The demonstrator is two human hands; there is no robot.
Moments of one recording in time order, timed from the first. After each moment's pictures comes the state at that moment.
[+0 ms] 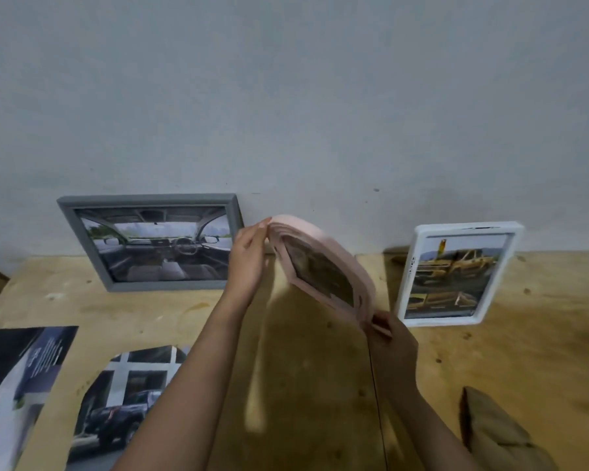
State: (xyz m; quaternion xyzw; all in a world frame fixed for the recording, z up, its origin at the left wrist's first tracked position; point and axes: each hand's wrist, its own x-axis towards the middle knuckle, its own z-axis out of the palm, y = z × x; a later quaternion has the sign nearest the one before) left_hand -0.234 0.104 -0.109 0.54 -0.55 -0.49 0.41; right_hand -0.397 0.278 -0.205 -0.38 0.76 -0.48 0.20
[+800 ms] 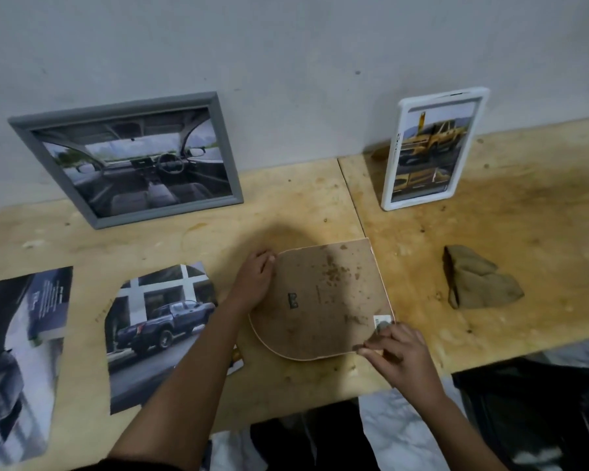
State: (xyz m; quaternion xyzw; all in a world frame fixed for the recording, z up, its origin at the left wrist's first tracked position) left_hand -0.134 0.218 -0.233 0.49 -0.74 -0.46 0.06; right_hand -0.302 0.470 -0.247 -0.56 0.77 -0.31 0.09
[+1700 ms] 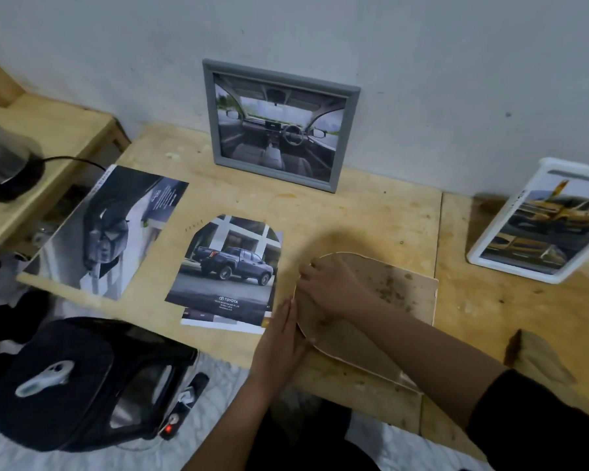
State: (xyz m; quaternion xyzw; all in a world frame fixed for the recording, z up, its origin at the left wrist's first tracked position) left_hand -0.087 0.381 -0.252 0.62 -0.73 -0.29 0.07; right_hand -0.225 0.283 -0.187 -0.92 0.35 0.17 -0.02
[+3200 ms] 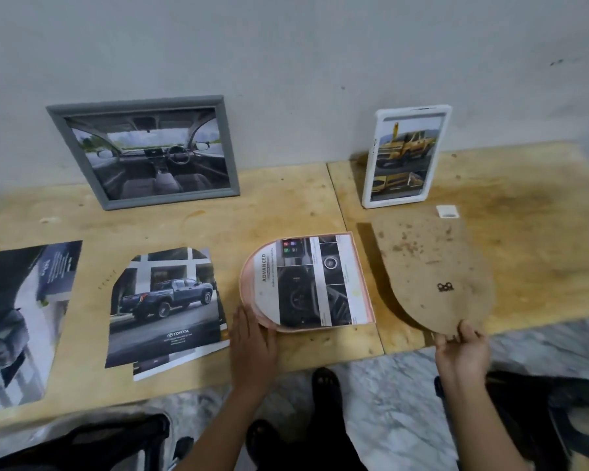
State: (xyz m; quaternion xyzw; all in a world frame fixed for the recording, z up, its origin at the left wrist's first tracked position) left_hand -0.094 0.395 -0.257 0.61 -0.71 -0.33 0.14; right_hand -0.364 0.528 -0.210 -0.20 -0.50 0.81 -0.24
